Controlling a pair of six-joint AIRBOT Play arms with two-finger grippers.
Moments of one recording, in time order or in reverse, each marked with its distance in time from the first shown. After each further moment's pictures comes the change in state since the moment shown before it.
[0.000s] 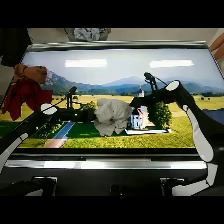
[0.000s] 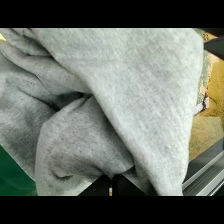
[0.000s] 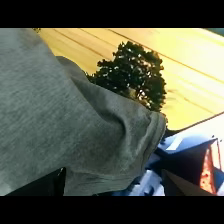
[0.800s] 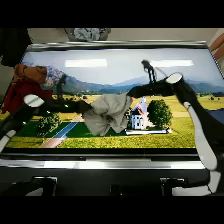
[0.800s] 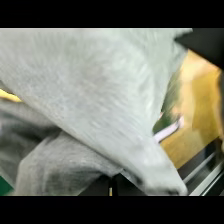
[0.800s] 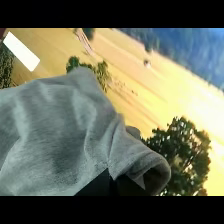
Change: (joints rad) left arm 0.123 0.093 0.169 0.007 -0.119 0.011; right arm 0.043 0.134 0.131 0.089 0.004 -0.135
